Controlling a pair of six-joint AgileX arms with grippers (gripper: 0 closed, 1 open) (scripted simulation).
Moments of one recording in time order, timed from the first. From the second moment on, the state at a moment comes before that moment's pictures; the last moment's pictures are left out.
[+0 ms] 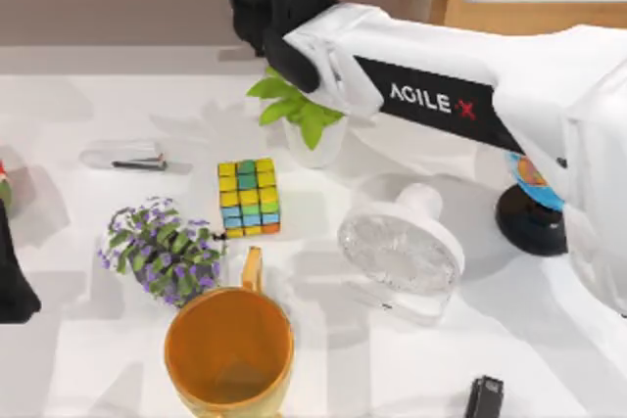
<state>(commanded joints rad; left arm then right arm) 0.00 0.00 0.00 0.00 0.00 0.00 0.72 2.45 2.02 0.44 0.75 -0.01</state>
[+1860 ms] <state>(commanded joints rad) 0.00 0.00 0.00 0.00 0.00 0.00 0.09 1.20 0.72 0.30 0.10 0.89</state>
